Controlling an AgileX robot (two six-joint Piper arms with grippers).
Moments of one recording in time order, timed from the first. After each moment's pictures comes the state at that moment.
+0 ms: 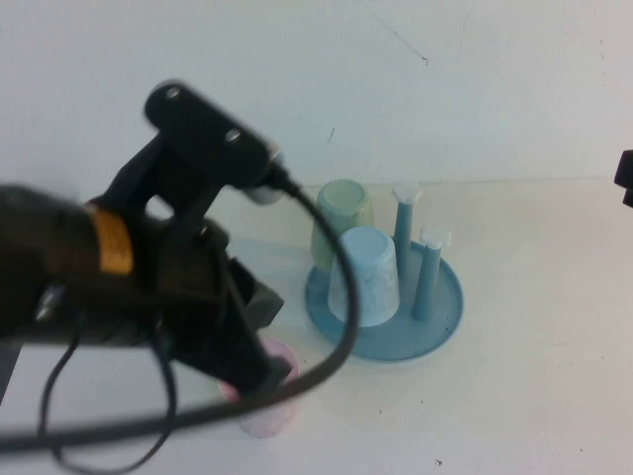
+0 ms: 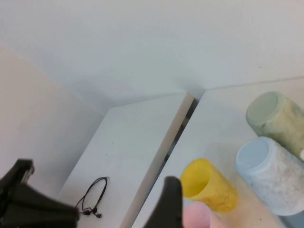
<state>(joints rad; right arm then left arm) -0.28 1.28 -0.78 1.54 1.23 -1.14 -0.69 1.17 -1.16 -0.11 0.92 0.08</state>
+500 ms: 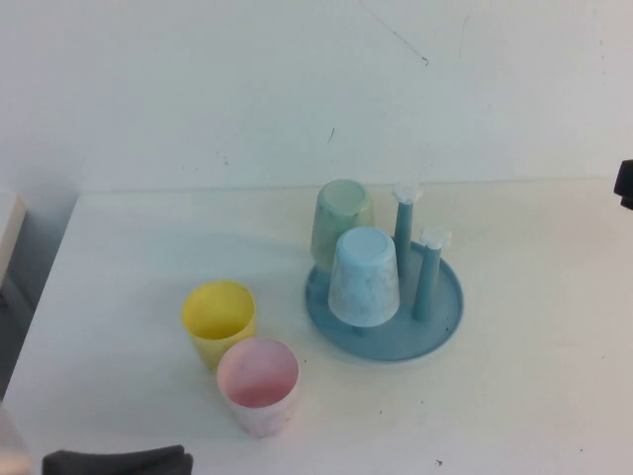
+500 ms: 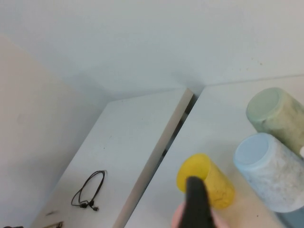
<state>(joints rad) -0.28 1.28 -0.78 1.52 1.24 -1.16 -0.69 0.52 -0.45 -0.41 0.46 0.18</state>
